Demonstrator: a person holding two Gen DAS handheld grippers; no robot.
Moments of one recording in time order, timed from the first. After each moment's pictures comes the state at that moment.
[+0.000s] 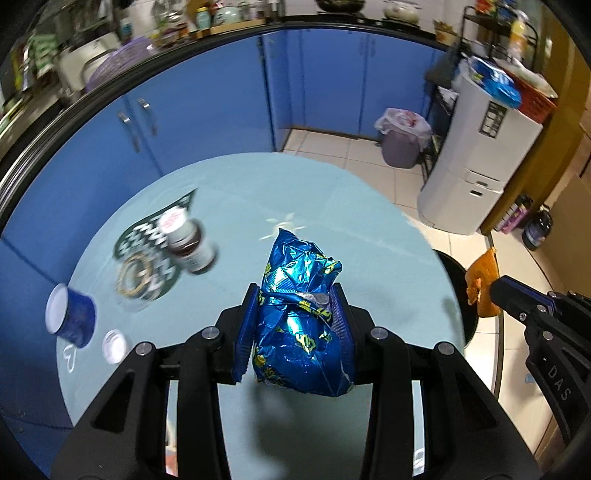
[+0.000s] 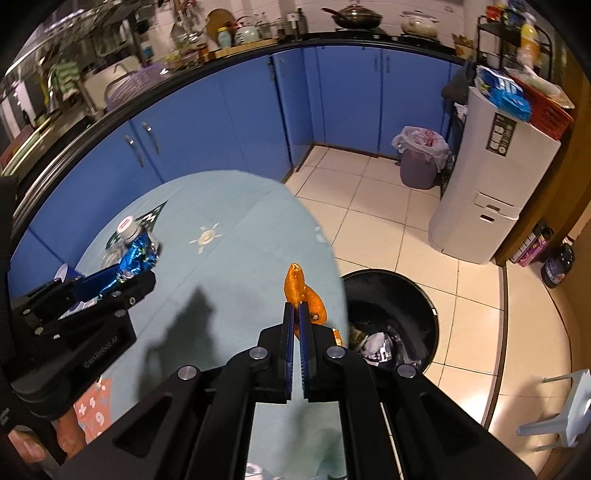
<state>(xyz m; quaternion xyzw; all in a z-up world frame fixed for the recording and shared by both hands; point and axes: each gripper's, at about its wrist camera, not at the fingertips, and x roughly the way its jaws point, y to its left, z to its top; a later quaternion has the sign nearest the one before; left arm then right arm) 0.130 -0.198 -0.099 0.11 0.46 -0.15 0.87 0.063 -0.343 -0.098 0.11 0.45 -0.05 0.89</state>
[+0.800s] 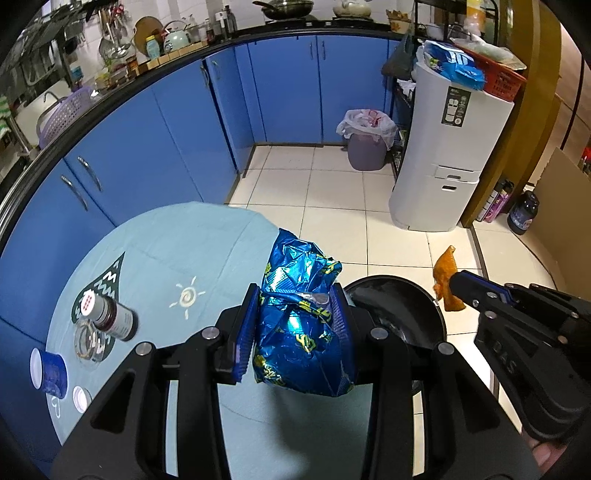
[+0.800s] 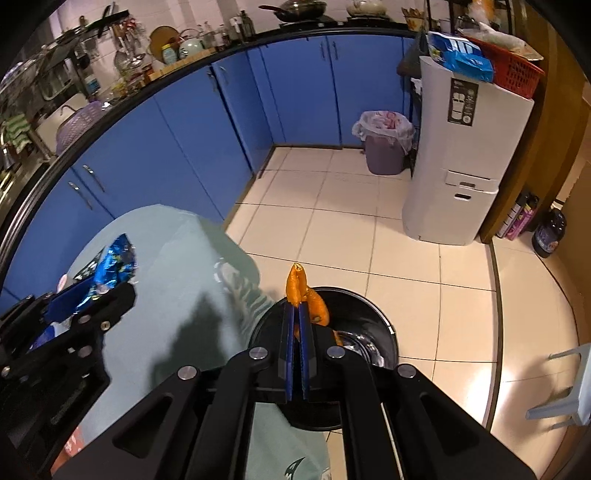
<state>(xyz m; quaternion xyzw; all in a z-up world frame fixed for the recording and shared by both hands) 0.144 -0.313 -0.094 0.16 0.43 -0.19 0.87 0.093 -0.445 -0.124 0.16 0.45 -0.10 0.87</state>
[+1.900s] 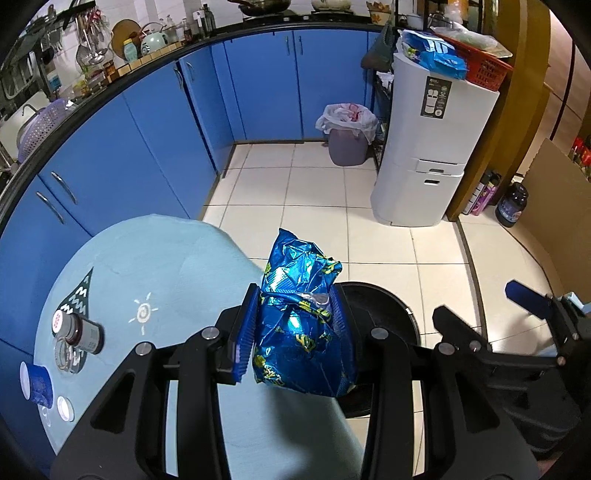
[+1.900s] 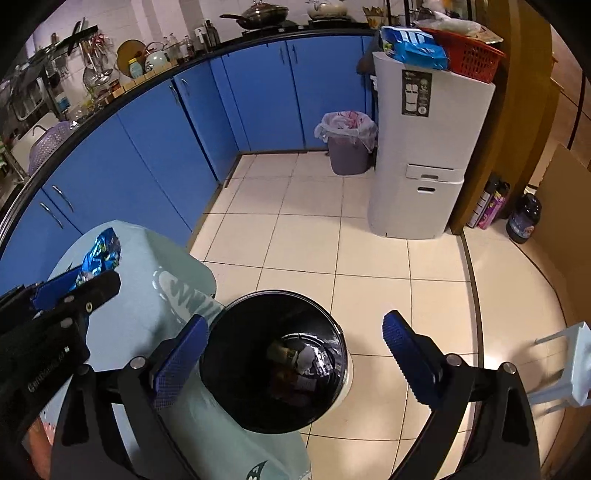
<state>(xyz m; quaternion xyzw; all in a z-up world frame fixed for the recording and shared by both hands) 0.146 -0.366 -0.100 0.16 0.44 -0.22 0.86 0.064 -0.497 -0.133 0.17 0.44 -0.15 0.87</state>
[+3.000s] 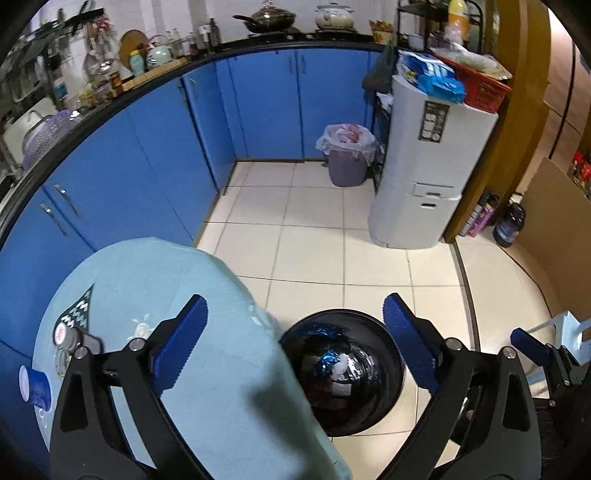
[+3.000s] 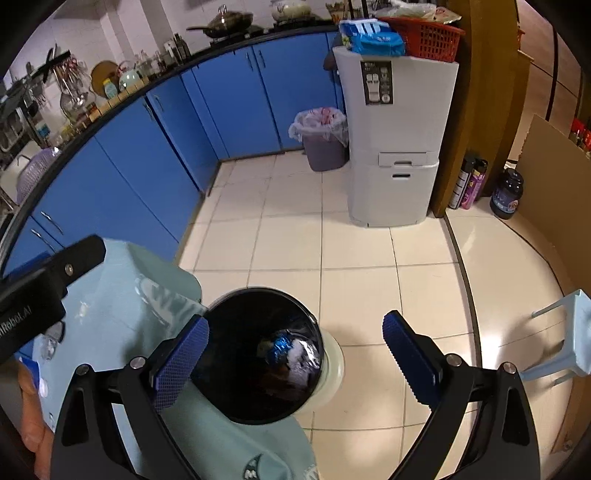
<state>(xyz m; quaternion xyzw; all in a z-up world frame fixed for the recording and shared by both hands) 0.144 -0.376 -0.075 0.14 0.41 -0.21 0.88 0.031 -0.517 -0.127 0.21 0.42 -0.19 0.86</state>
